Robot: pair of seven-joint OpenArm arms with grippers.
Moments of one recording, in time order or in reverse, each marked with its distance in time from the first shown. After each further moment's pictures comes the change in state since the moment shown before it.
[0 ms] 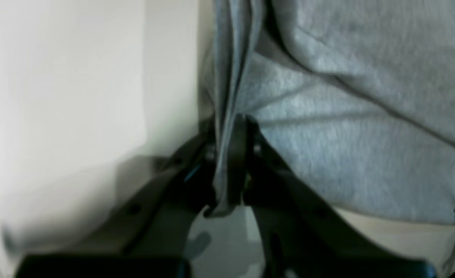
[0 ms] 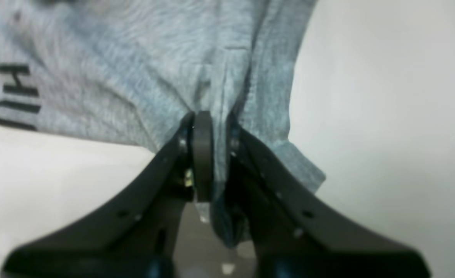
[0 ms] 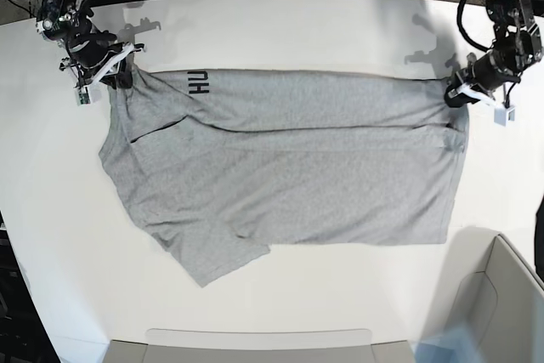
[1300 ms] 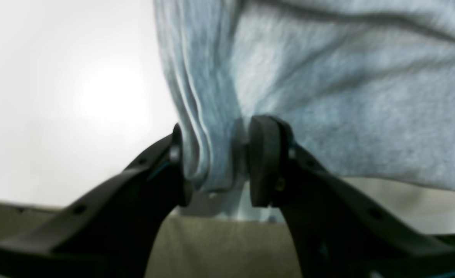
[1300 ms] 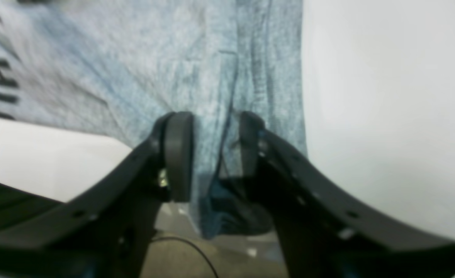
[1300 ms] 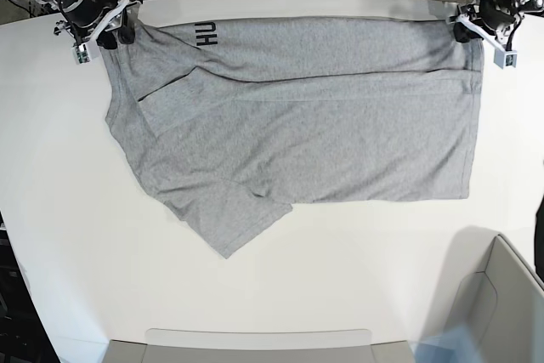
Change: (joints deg) left arm 24.2 -1.1 -0.6 21.9 9.4 4.5 -2.3; right arm -11.9 -2.1 6.5 9.0 -1.1 6.7 -2.6
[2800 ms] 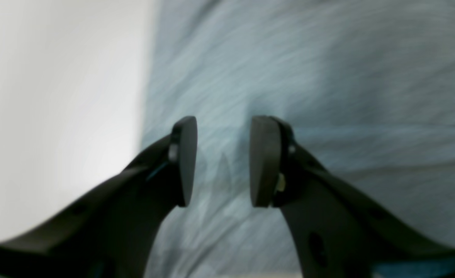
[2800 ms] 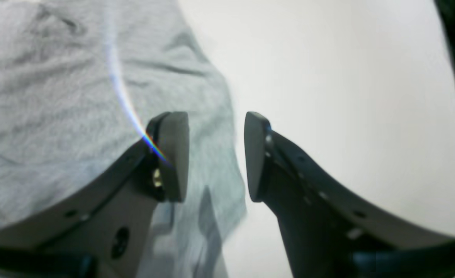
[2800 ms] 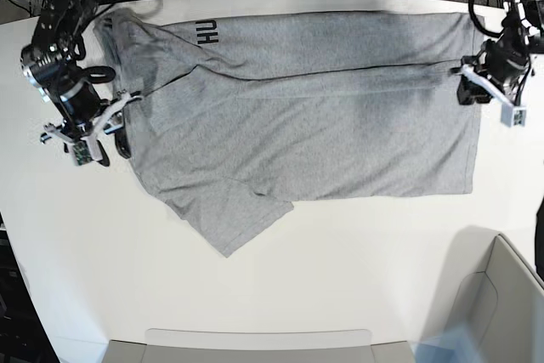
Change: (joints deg) left arm -17.5 0.9 -2.5 16.0 0.9 0.3 9.9; right arm 27.3 0.5 -10.0 6.2 -9.6 -1.2 -2.6
